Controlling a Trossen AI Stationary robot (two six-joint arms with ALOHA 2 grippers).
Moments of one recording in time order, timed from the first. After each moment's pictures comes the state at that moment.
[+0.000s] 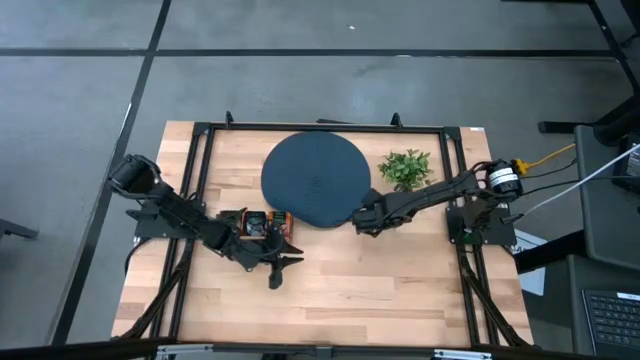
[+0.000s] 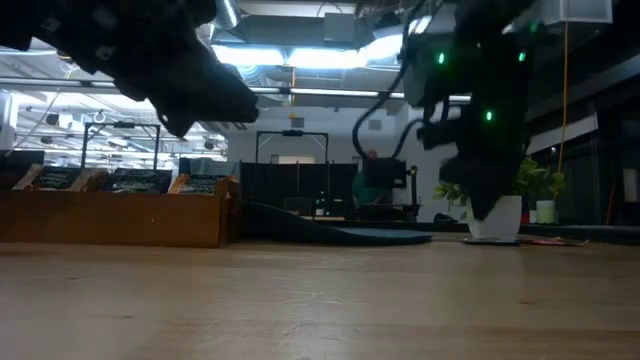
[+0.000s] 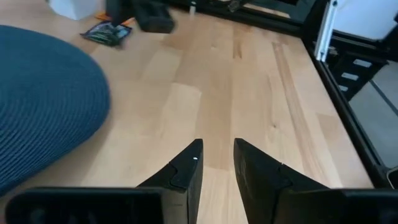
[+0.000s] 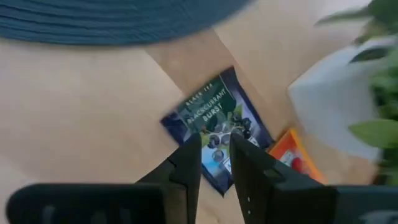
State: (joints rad) left arm -0.50 1.52 0.59 0.48 -0.50 -0.47; right arm 0.13 1.75 1.04 -0.97 0.48 0.86
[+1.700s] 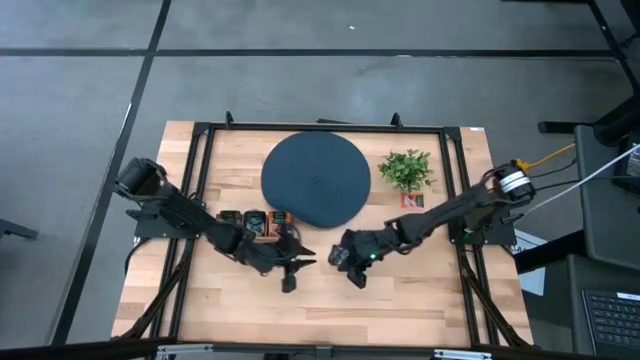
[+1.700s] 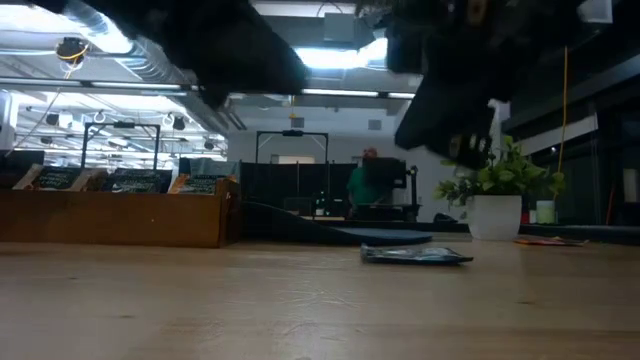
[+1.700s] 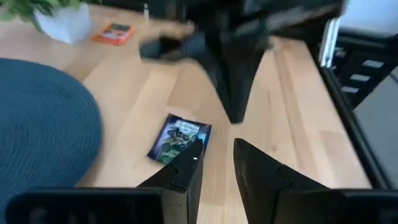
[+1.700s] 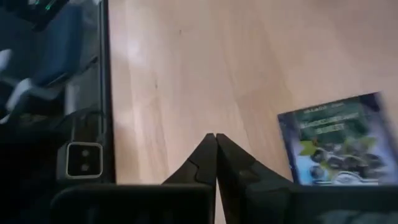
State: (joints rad) left arm -0.47 1.59 0.79 0.32 -0.50 -0.41; right arm 0.32 1.69 0.89 0.08 -0.10 0.78
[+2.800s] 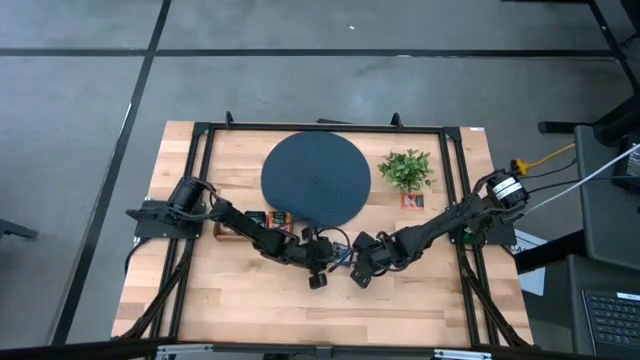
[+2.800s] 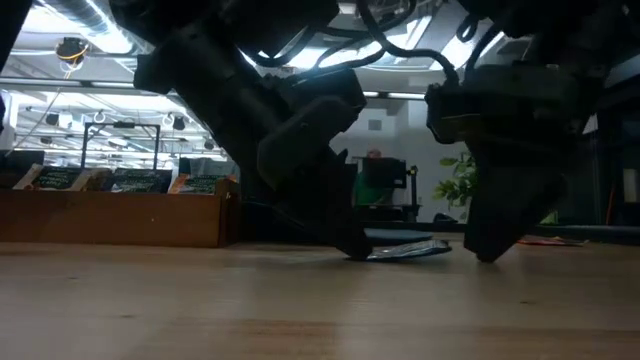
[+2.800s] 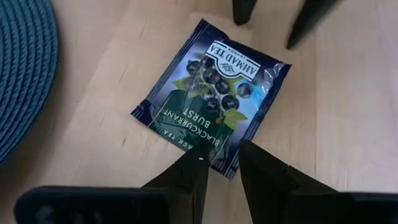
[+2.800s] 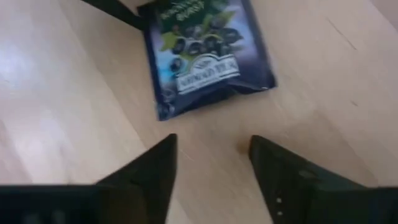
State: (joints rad) left arm -0.32 2.03 1.10 0.09 -0.32 -0.45; right arm 0.41 1.79 0.90 -0.25 0.18 1.04
